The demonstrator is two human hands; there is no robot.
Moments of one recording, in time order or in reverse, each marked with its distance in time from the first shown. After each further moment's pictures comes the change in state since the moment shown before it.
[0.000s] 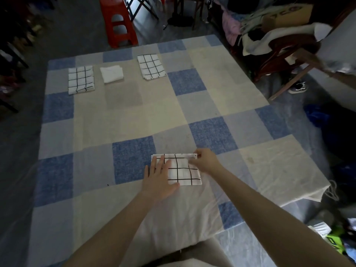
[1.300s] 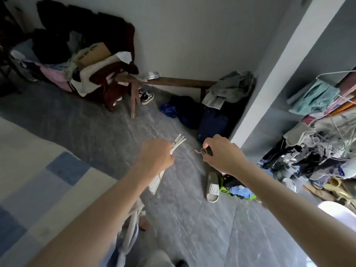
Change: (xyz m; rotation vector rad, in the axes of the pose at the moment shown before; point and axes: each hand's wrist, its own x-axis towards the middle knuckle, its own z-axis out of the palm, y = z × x) left_hand -0.020 0.691 -0.027 0.501 0.237 0.828; right_hand -0.308 0.420 -0.449 -0.385 0.583 0.370
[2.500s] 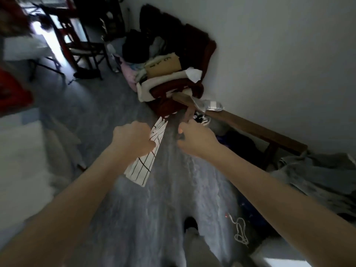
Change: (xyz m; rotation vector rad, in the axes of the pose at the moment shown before) left_hand 0.334 -0.223 -0.074 -0.078 -0.051 -0.636; right_hand 0.502 -0.132 -0.067 -0.020 -0.138 -0.561
